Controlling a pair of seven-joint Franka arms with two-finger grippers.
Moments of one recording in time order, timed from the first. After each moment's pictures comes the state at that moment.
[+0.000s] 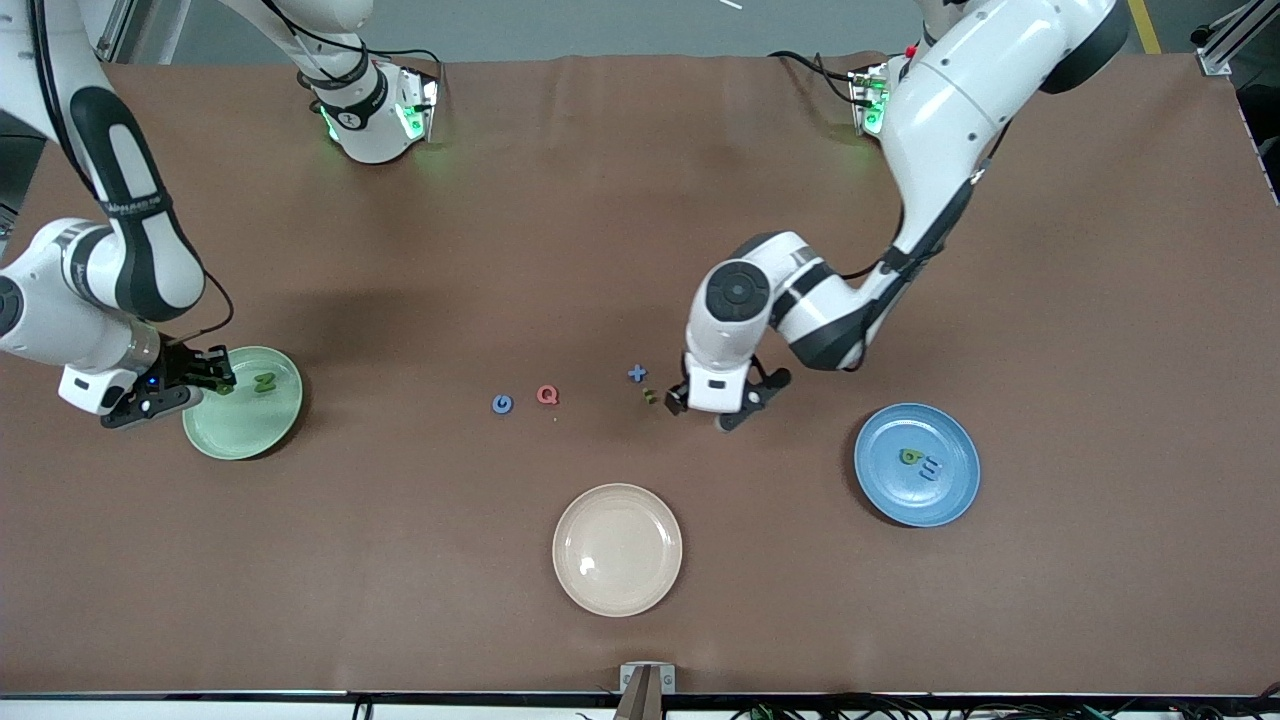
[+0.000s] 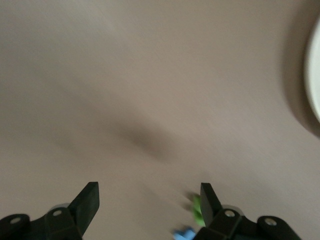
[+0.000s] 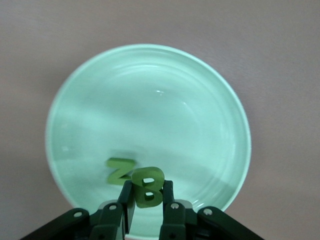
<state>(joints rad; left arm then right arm) -0.28 0.80 -0.52 -1.54 0.43 2.30 -1.63 -0.32 0.42 0.01 -2.04 0.00 2.37 -0.65</state>
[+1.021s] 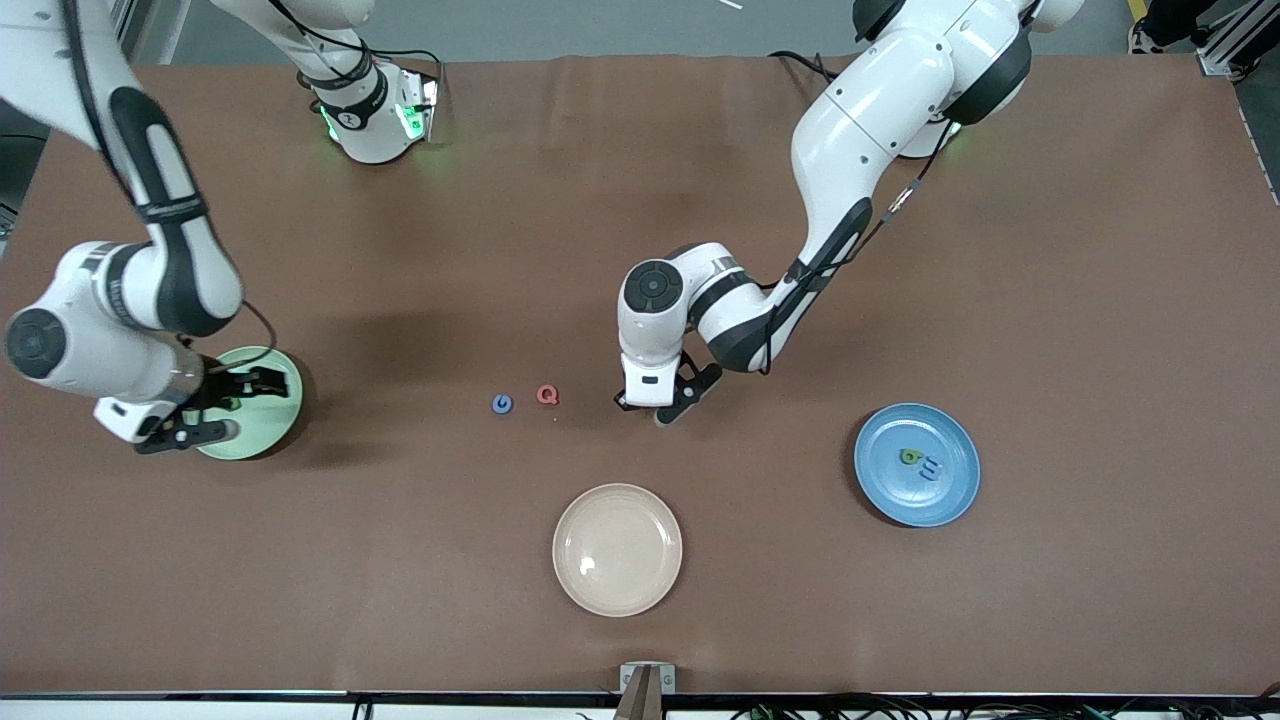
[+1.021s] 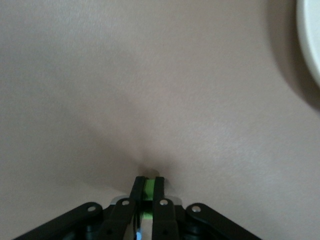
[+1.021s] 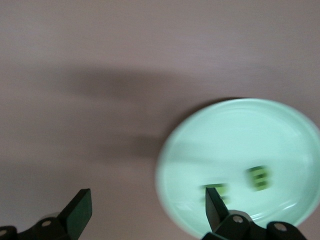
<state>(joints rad) -0.51 0.94 -0.34 -1.35 0.43 2.33 -1.75 -0.07 0.36 0.05 -1.95 0.00 2.18 -0.12</state>
